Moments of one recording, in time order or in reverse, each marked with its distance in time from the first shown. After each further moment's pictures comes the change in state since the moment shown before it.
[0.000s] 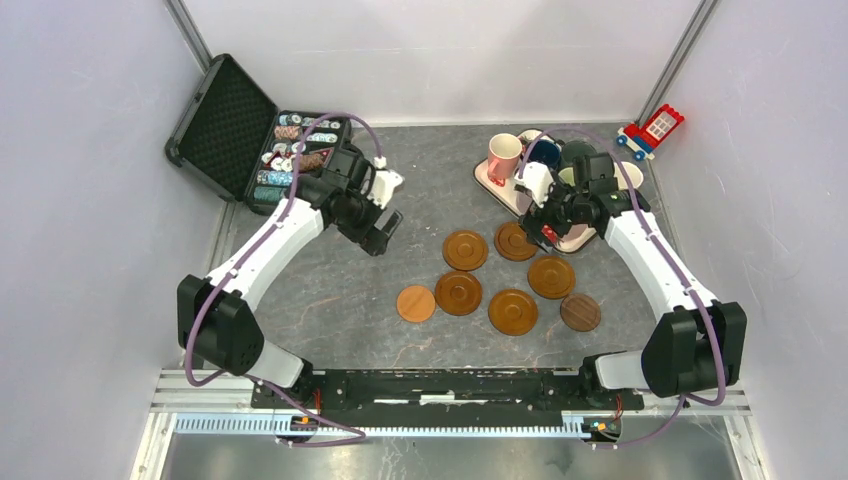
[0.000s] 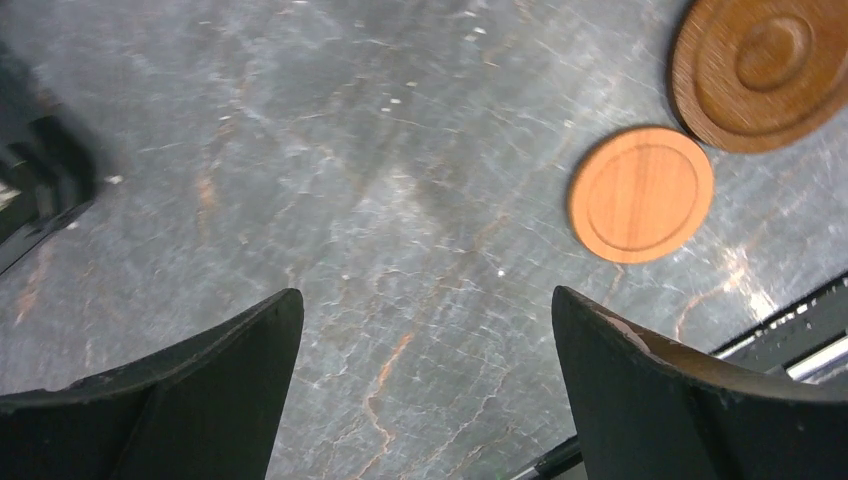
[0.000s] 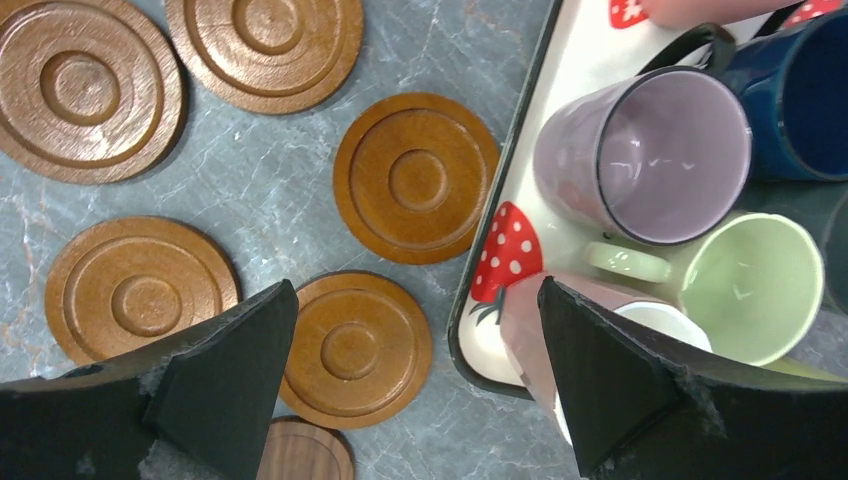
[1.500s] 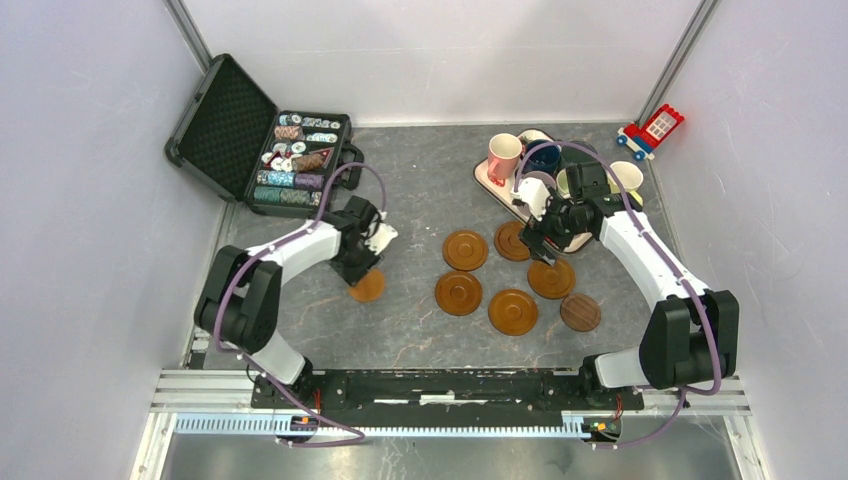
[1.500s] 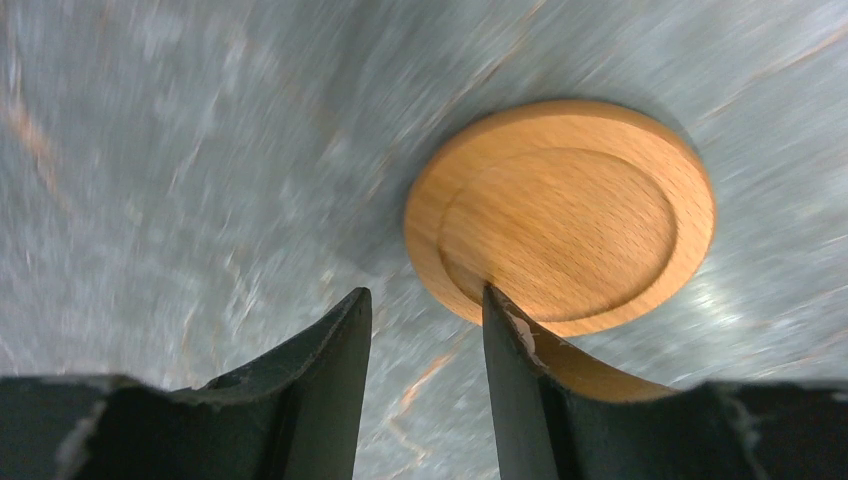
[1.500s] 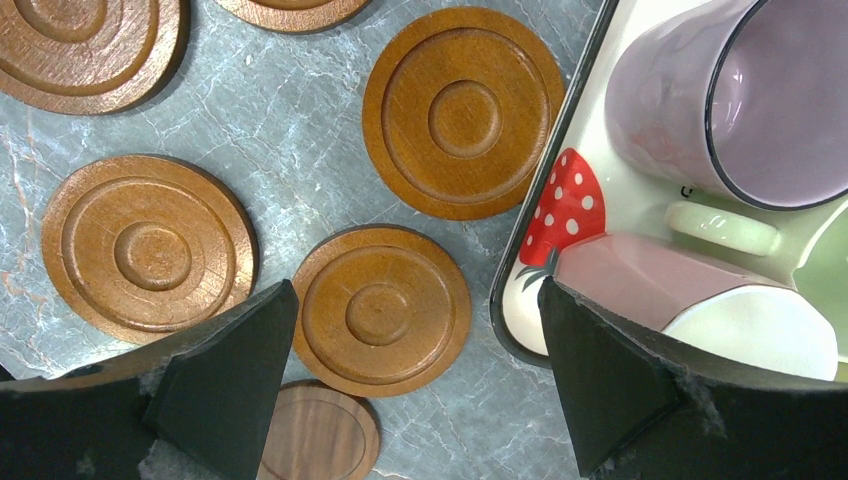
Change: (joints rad) left arm -0.037 0.142 -0.360 0.217 -0.210 0.111; right arm 0.000 0.035 -0.058 -0.068 0.039 -0.047
